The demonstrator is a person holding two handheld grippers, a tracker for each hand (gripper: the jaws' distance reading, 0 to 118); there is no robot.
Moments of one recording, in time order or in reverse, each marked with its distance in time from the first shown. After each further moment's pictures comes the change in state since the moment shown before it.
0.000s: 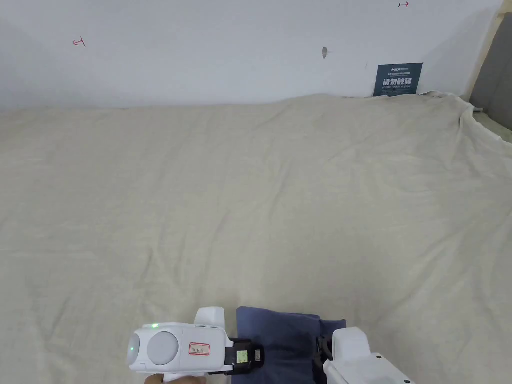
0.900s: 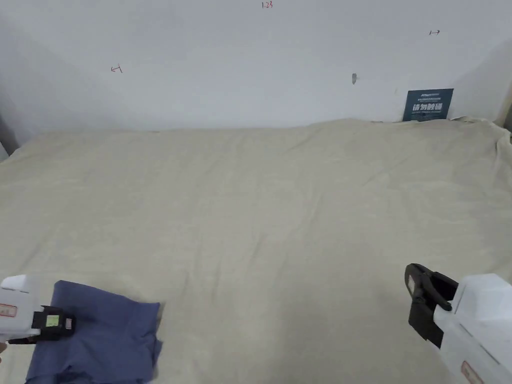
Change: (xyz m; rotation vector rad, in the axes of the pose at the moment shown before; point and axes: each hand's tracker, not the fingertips) left arm -0.221 0.077 0.270 0.142 0.544 0.129; right arm 0.005 0.122 0.094 0.402 -0.053 0.020
